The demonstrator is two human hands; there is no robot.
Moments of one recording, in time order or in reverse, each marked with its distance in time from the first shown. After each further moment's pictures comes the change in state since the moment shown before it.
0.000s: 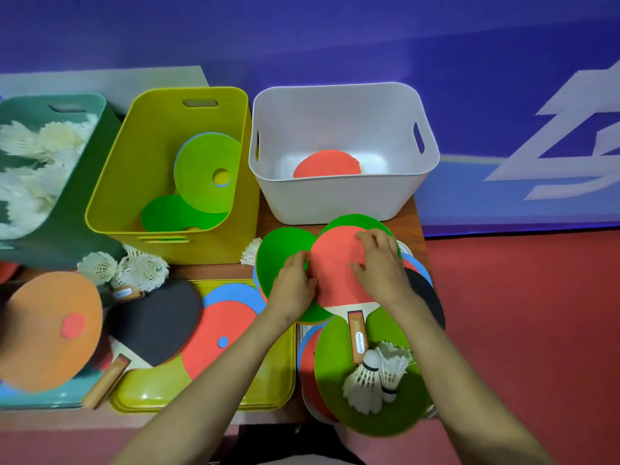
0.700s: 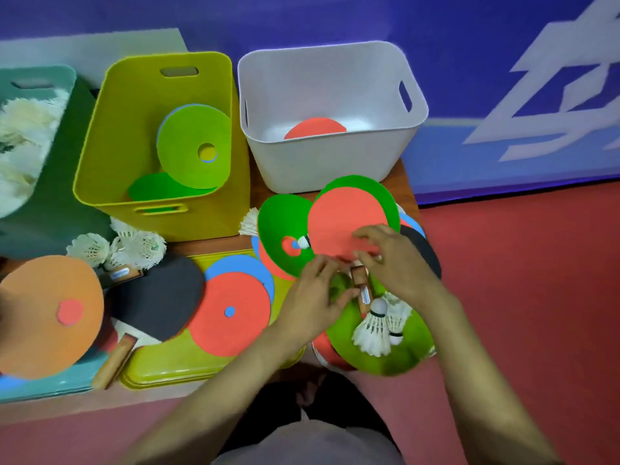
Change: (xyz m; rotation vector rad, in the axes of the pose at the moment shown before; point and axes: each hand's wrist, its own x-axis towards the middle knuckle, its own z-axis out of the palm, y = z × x) left_hand -0.086 -0.012 0.011 -0.007 -0.027 0.499; right_hand -0.081 -0.021 -0.020 0.255 -0.008 -0.061
